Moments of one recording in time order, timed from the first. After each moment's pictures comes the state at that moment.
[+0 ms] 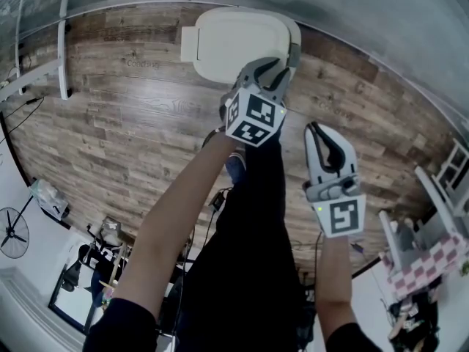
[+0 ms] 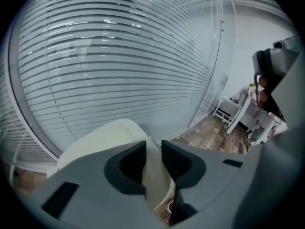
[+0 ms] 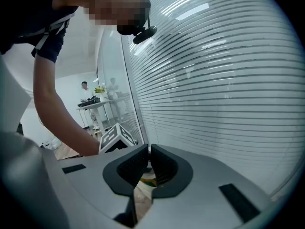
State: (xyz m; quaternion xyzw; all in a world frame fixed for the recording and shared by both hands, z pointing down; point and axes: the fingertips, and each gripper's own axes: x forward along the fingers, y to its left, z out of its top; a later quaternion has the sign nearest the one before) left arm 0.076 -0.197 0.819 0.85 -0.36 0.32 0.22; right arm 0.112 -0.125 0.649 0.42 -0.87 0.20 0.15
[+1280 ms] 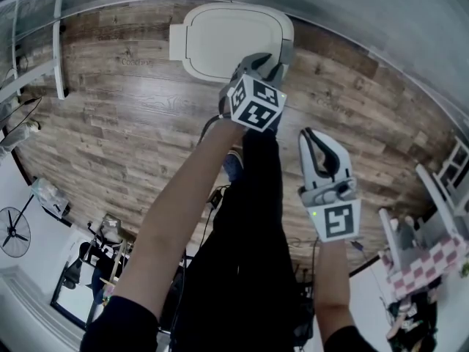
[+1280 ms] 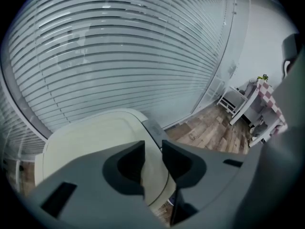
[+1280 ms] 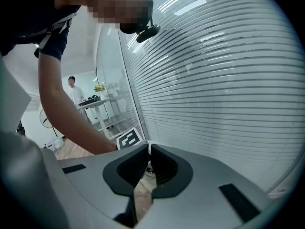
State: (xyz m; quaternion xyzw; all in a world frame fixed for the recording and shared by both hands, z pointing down) left arm 0.083 -0.188 0.885 0.80 -0.35 0.40 0.28; right arm 0.128 -0.105 0.669 0.40 -0.87 0.23 0.16
